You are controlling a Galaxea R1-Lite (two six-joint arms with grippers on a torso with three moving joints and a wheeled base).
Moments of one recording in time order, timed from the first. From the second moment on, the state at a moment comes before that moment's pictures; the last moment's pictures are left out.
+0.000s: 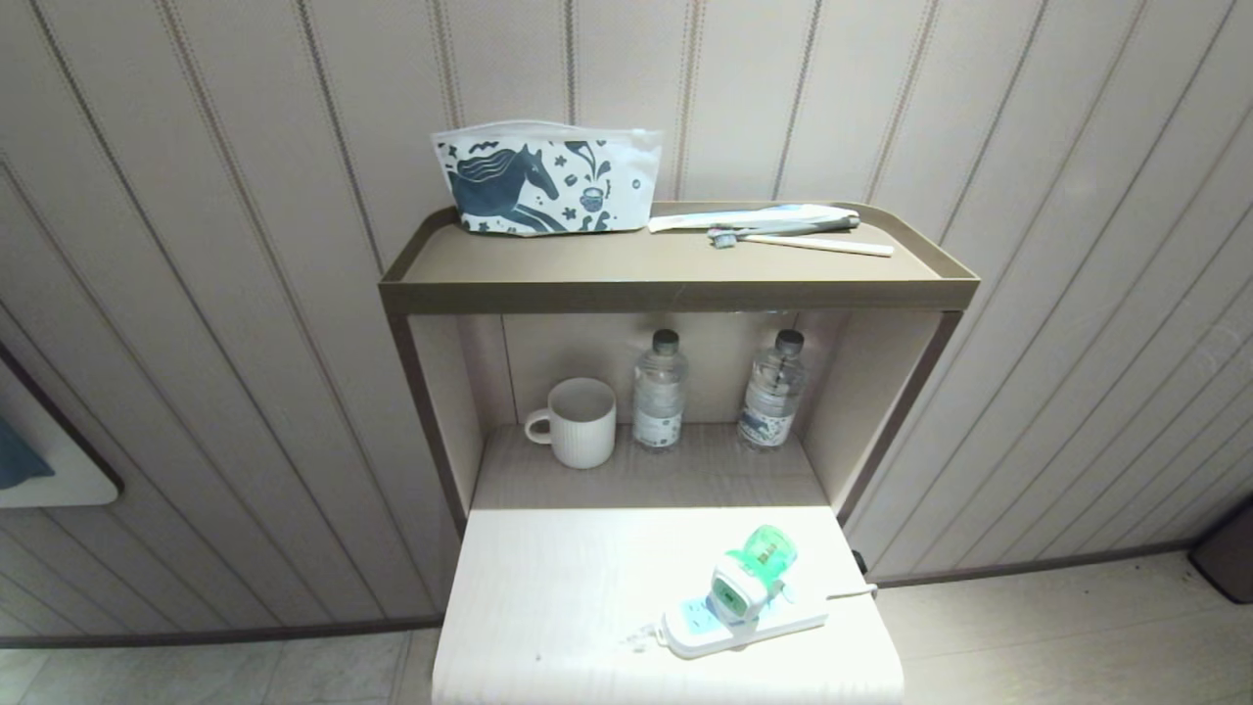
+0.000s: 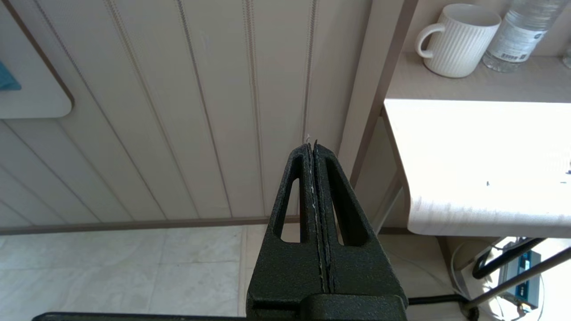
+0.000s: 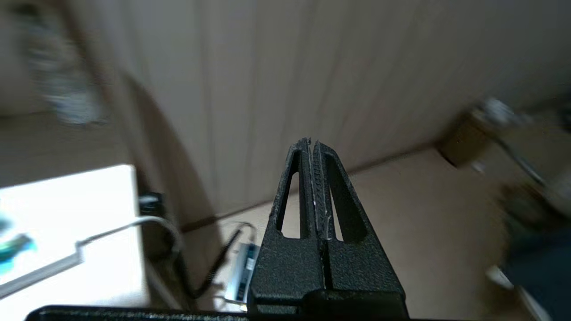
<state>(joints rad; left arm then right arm) 0.00 0.00 -0.04 0.11 0.00 0.00 0.31 0.54 -0.37 -0.13 -0.69 0.01</state>
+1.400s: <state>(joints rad) 0.00 0.00 -0.04 0.11 0.00 0.00 0.01 0.00 0.00 0.02 -0.02 0.03</state>
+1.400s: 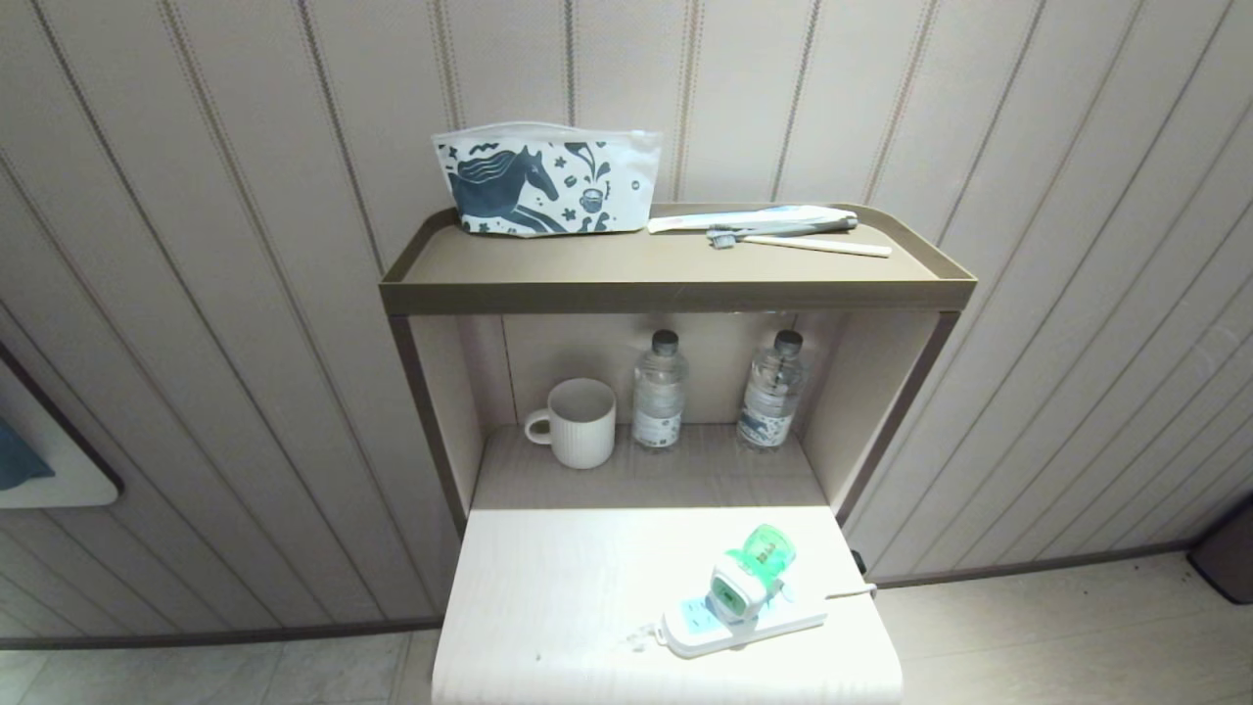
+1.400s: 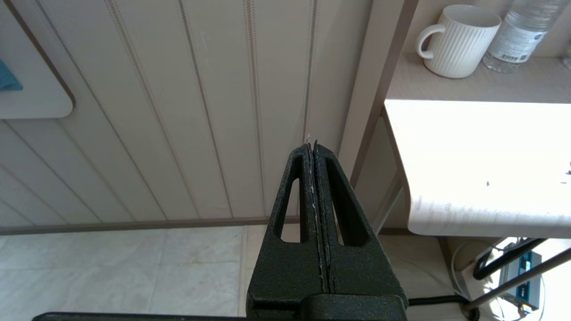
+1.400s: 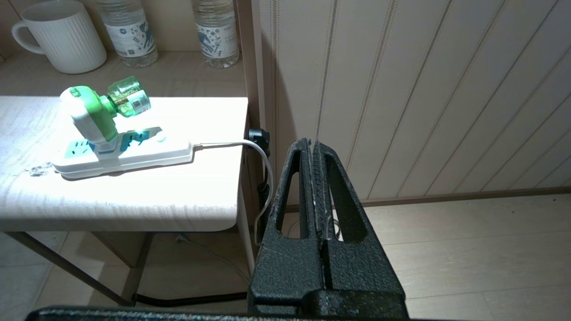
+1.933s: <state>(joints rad) 0.00 0.00 -0.04 0.11 0.00 0.00 0.01 0.00 0.00 0.02 -0.02 0.03</state>
